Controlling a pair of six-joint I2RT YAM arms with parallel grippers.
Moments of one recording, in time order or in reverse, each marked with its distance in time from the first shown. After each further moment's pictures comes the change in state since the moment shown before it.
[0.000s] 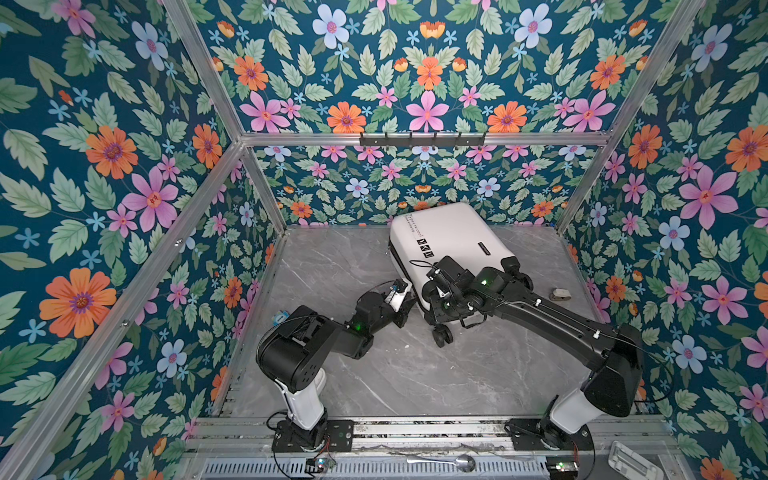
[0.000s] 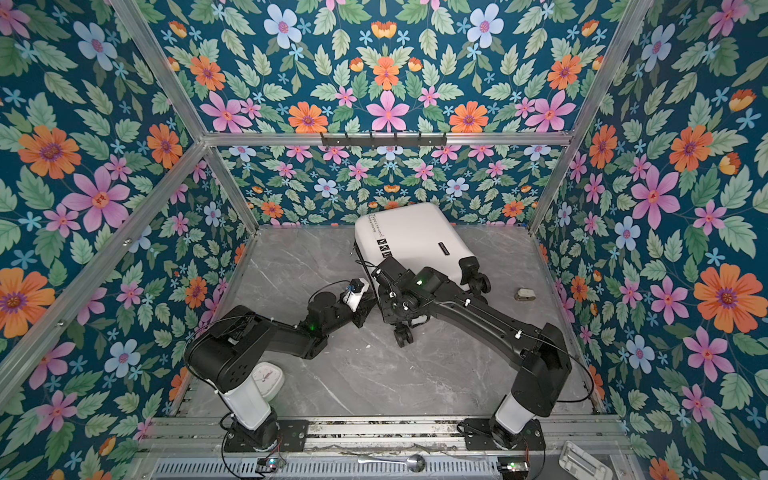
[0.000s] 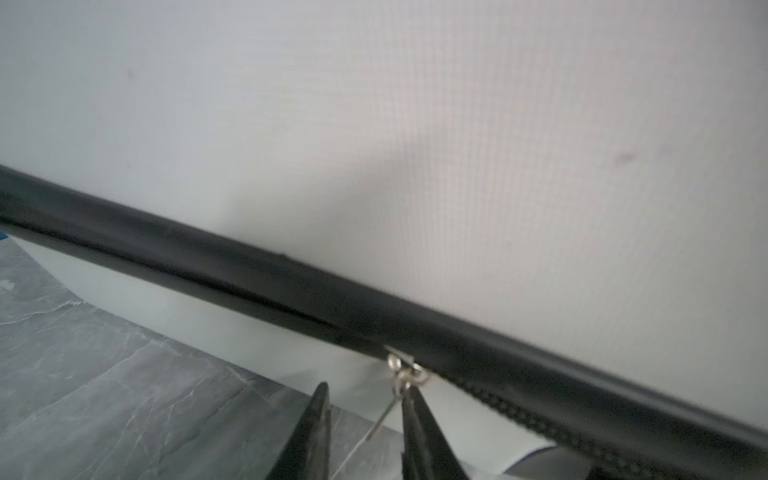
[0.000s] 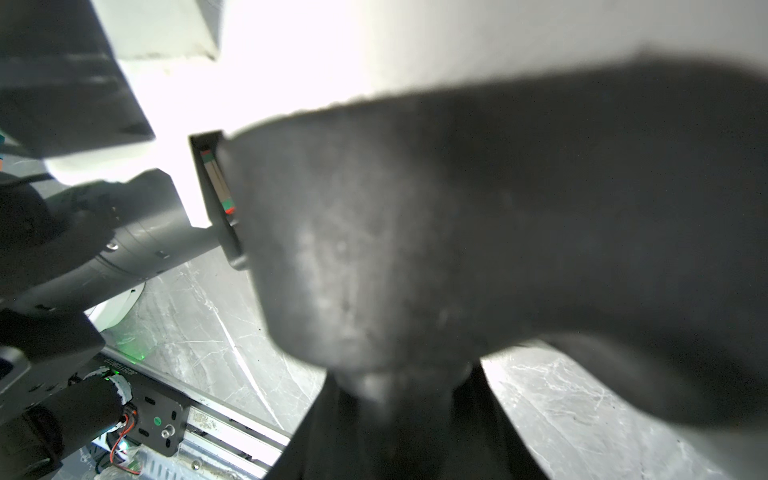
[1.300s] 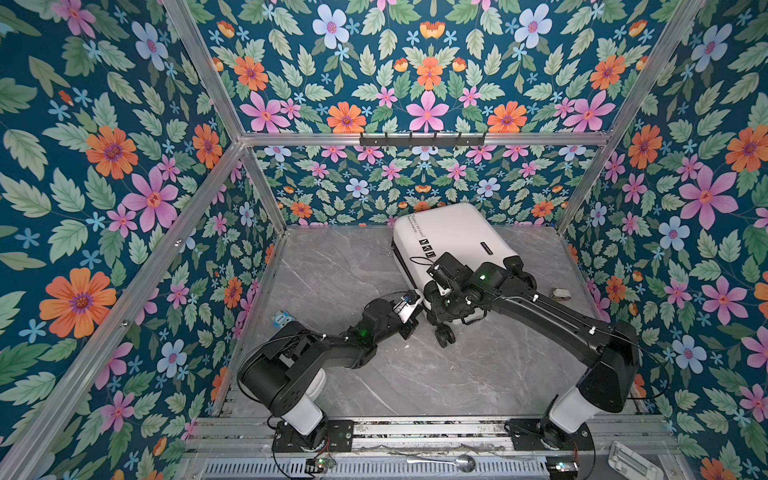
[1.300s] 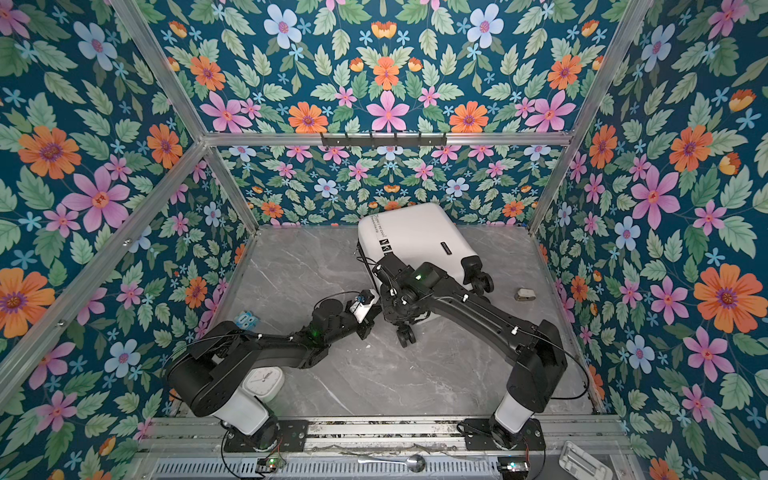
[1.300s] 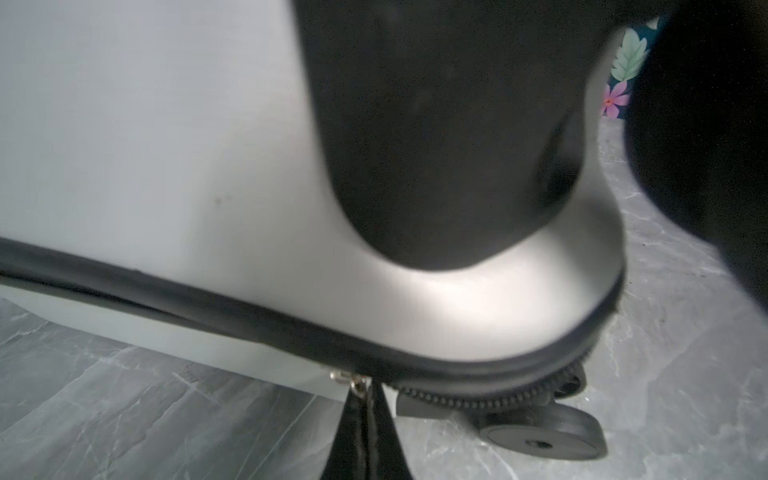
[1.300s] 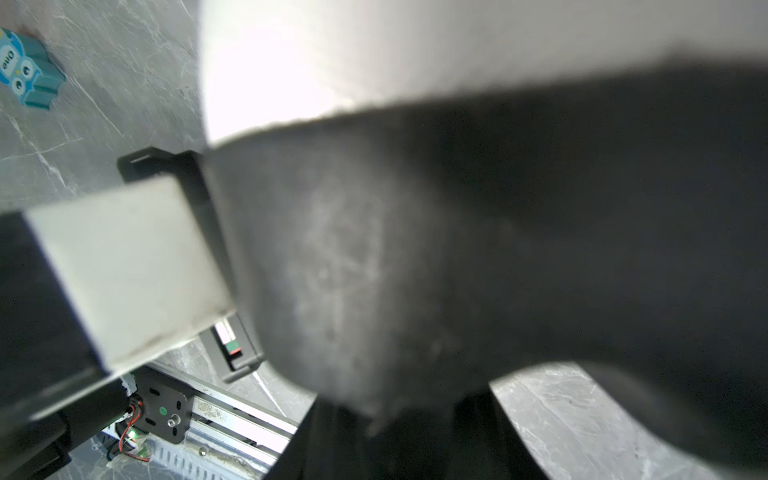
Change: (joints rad) left arm -0.131 -0.164 -0.047 -0.177 -0.040 0.052; right arm -0.027 0.034 0.043 -0.051 -0.032 0.000
